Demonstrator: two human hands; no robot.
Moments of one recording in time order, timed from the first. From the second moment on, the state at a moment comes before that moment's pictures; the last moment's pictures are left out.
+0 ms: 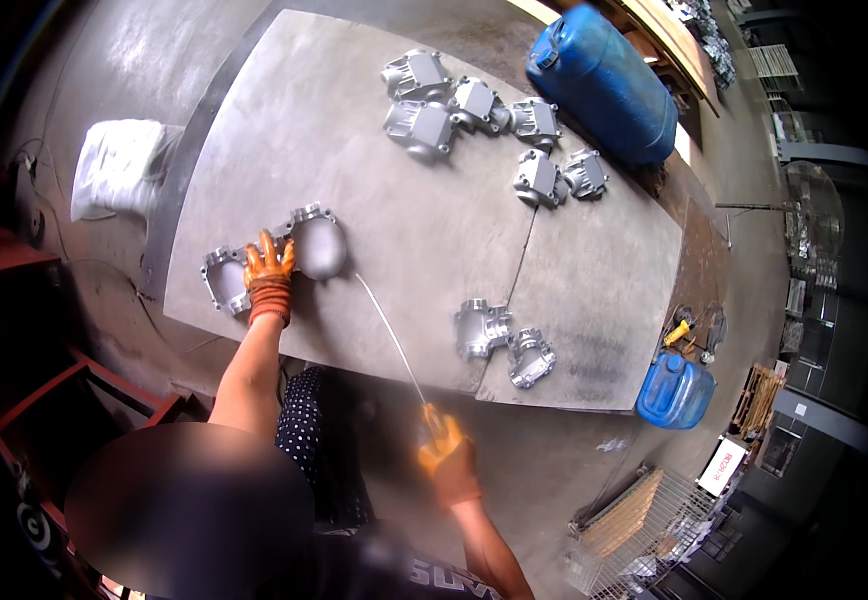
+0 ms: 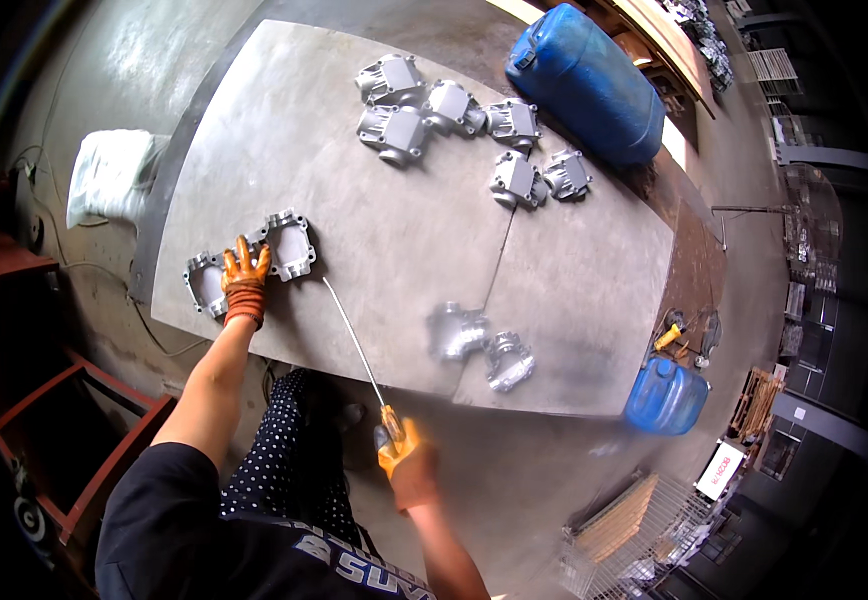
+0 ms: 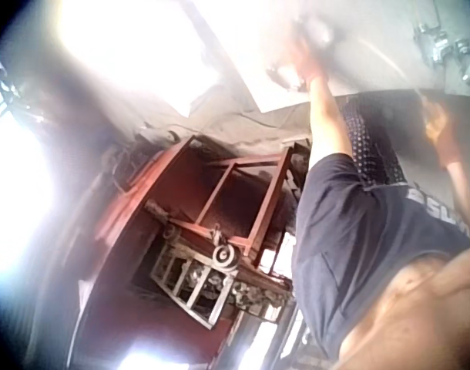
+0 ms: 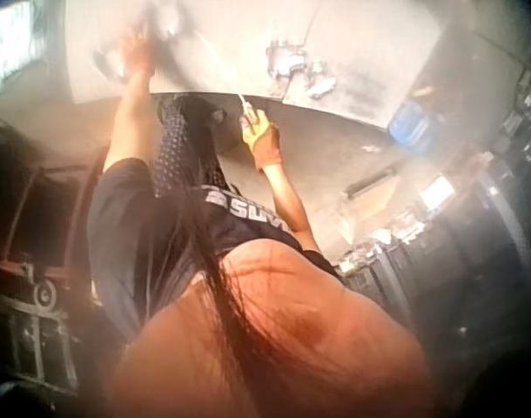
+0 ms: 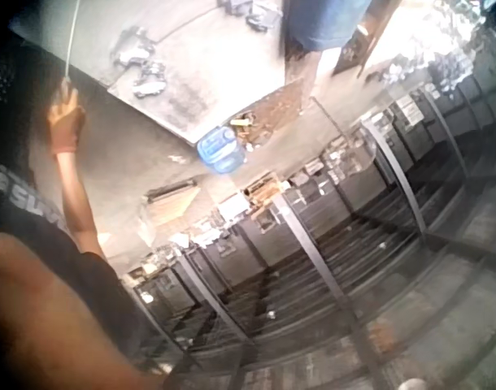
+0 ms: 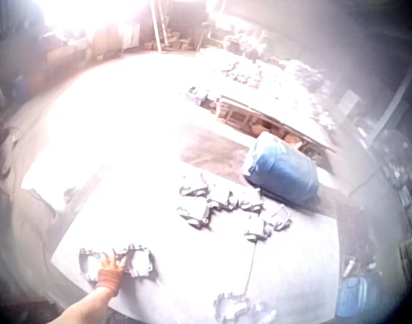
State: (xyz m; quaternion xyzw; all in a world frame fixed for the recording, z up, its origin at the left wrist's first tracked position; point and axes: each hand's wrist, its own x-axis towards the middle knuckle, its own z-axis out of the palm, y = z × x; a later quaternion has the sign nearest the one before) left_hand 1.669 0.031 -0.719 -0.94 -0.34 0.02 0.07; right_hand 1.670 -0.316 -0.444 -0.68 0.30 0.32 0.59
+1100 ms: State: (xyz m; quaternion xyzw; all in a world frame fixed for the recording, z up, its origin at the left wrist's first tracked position) left_hand 1.685 0.087 -0.691 -0.44 -0.36 -0.03 -0.82; right_hand 1.694 -0.353 -0.421 -0.78 0.10 0.40 0.46
